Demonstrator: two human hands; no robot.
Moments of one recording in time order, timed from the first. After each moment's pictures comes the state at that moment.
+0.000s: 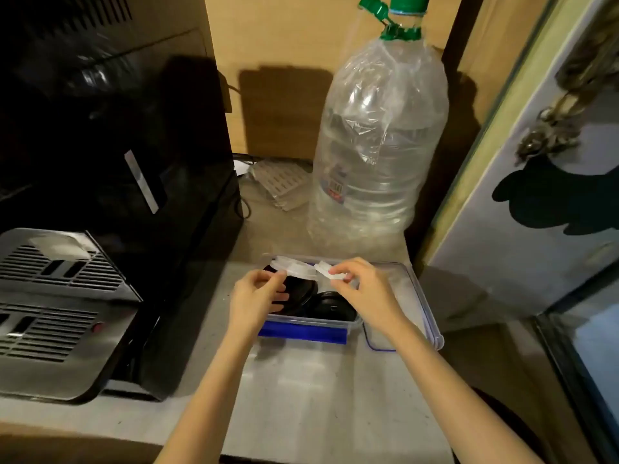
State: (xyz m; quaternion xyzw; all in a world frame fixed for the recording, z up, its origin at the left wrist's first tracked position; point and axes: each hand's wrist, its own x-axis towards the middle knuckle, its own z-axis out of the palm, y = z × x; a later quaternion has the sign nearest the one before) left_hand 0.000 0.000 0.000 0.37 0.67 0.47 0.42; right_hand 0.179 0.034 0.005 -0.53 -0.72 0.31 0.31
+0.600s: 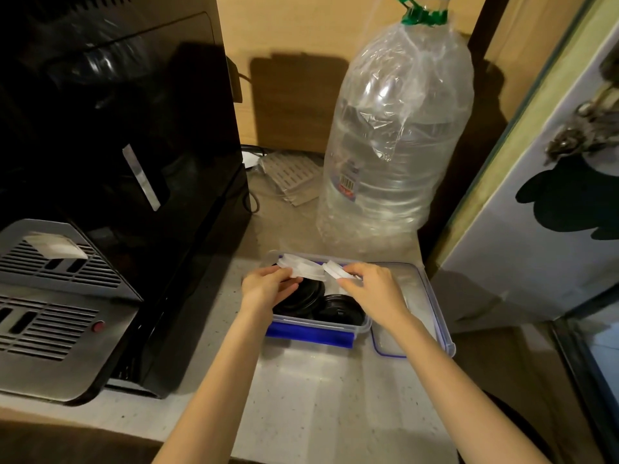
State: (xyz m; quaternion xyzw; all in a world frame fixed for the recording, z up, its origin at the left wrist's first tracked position) left_hand 0.000 0.033 -0.003 0.14 0.63 0.53 0.55; right_hand 0.178 0.062 -0.010 -0.59 -0.74 0.25 0.21
